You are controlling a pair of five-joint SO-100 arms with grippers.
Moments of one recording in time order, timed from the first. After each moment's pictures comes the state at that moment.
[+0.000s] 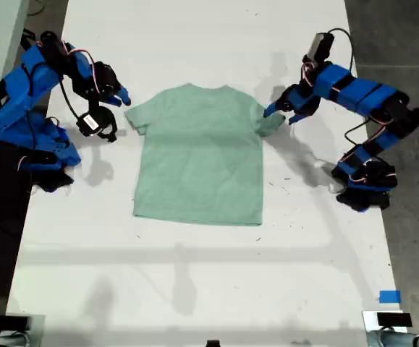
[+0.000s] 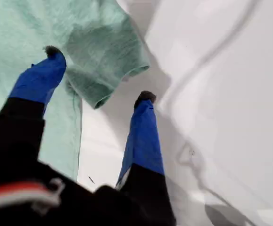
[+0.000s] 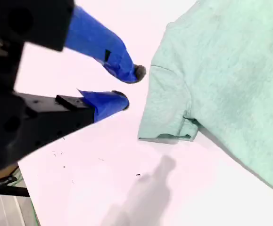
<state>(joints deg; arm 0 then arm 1) -38.9 120.1 98.8 94.0 26.0 49.0 98.9 114.8 61.7 -33.2</state>
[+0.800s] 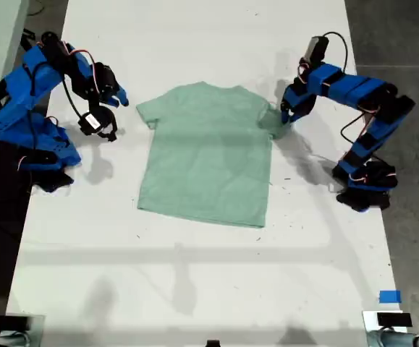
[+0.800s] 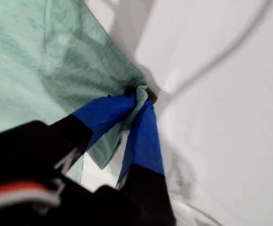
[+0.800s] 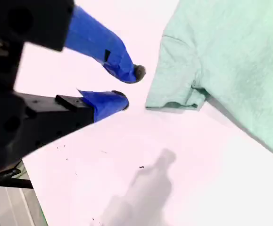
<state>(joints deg) -40.8 120.1 101.1 94.0 27.1 53.3 86.8 109.4 58.4 -35.9</state>
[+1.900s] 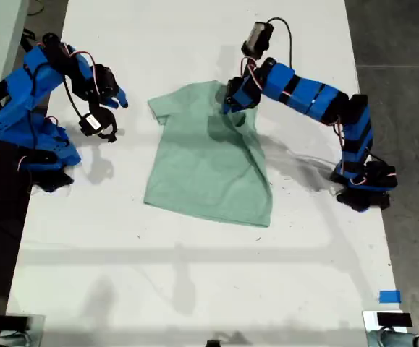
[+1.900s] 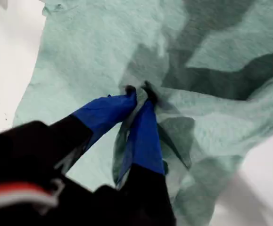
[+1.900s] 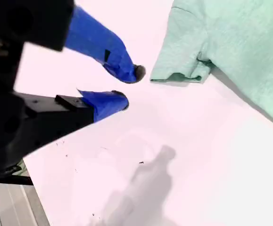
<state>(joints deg) -41.0 120.4 102.5 93.8 27.1 28.9 60.4 56.5 64.3 -24.4</state>
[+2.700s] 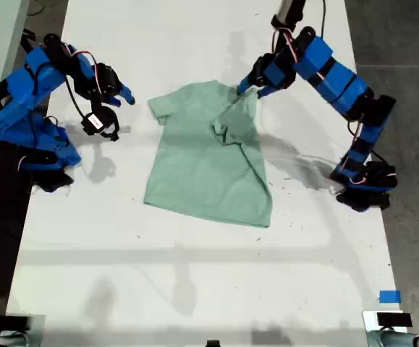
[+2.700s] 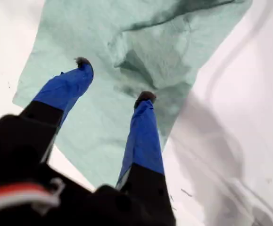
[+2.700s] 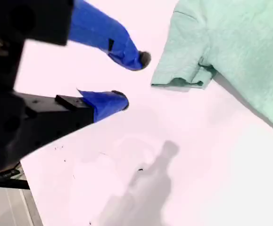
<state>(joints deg) -41.8 119.2 103.5 90.5 28.1 34.4 81.6 56.2 90.5 -31.3</state>
